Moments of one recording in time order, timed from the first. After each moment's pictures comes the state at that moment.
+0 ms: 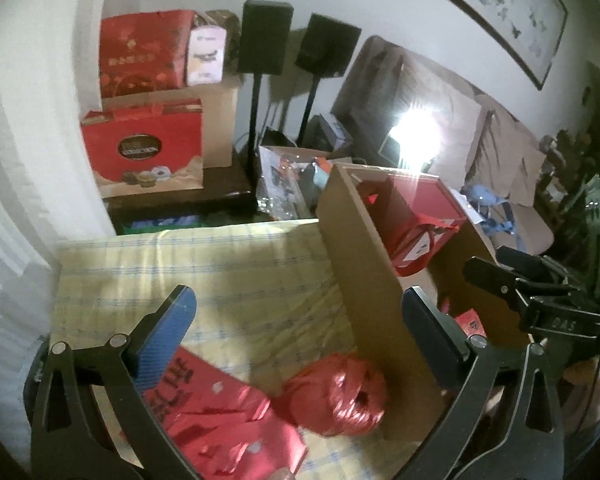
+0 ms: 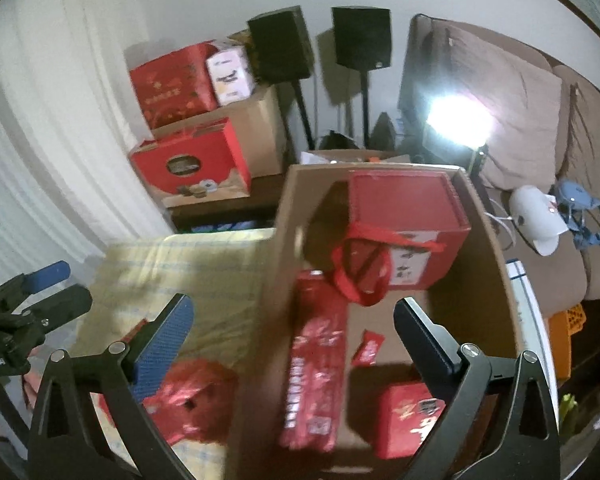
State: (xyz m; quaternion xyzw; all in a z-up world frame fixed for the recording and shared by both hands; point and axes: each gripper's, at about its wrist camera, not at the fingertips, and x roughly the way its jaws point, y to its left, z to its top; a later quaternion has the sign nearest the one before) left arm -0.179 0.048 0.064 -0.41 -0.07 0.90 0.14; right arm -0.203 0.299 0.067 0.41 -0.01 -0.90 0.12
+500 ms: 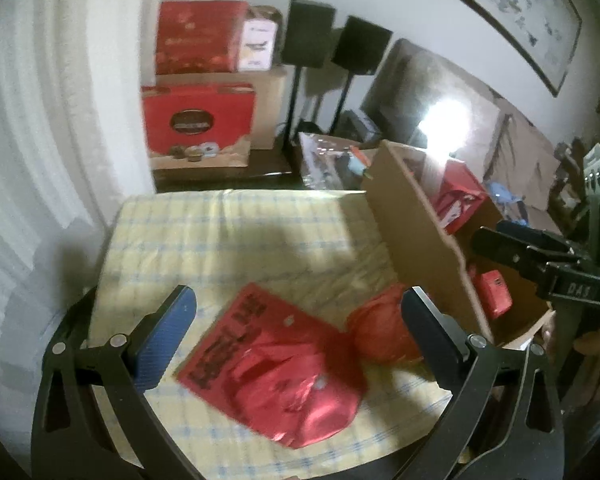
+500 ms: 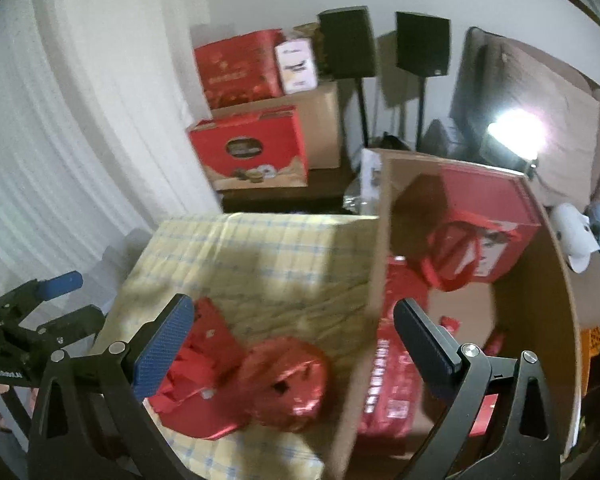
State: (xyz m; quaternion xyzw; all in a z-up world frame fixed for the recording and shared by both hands) left arm -0.114 -0.030 0.044 -0.42 -0.08 0.90 0.10; right arm -0.166 0.222 0.057 0.40 0.01 -0.89 0.19
